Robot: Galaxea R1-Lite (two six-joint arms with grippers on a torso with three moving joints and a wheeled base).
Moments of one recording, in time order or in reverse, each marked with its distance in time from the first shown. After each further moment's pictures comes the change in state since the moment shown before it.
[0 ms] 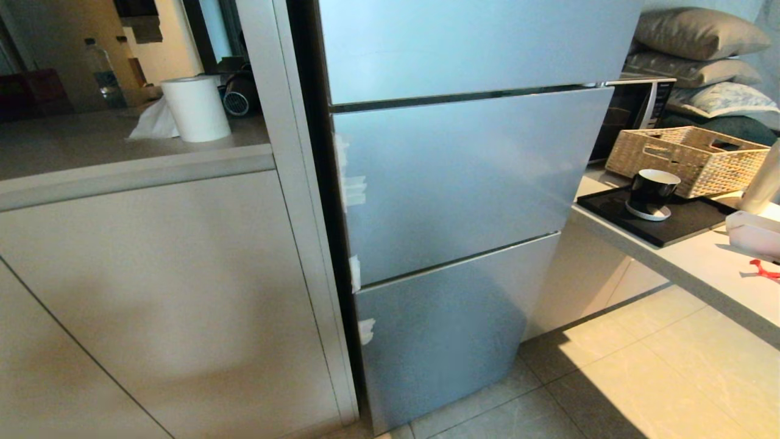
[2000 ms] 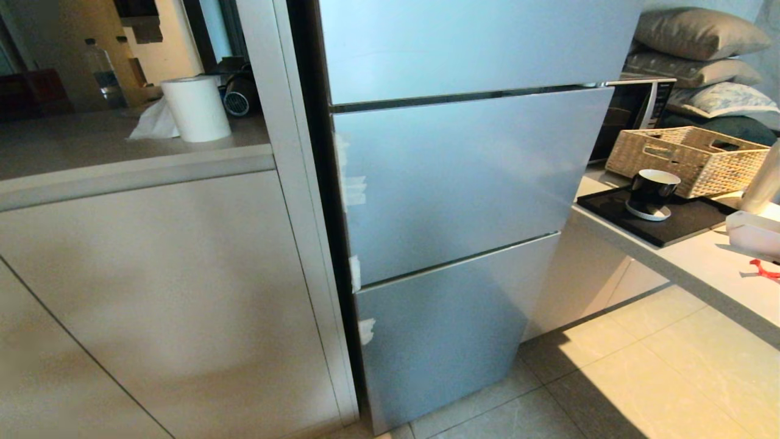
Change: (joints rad) left arm -0.014 0.269 -0.254 -0.024 -0.063 -0.064; right arm 0.000 0.000 0.000 0.000 0.000 0.022
